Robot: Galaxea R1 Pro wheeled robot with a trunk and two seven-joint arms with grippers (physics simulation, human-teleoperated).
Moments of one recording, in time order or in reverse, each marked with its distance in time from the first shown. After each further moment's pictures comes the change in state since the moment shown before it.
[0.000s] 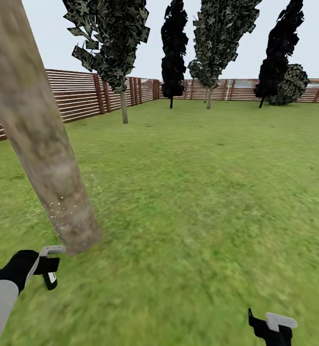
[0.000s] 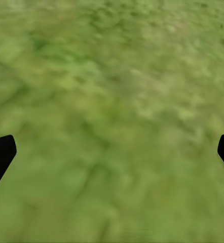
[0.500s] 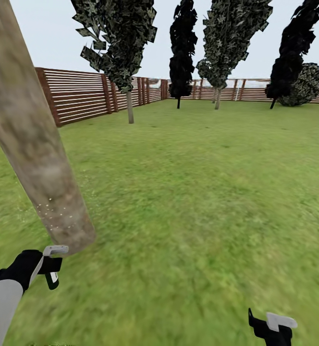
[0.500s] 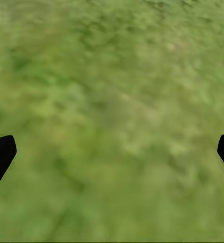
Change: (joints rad) left arm 0.000 -0.023 0.001 -0.003 -0.006 -0.001 0.035; right arm 0.000 0.000 0.000 0.000 0.000 0.000 0.000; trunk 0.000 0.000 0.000
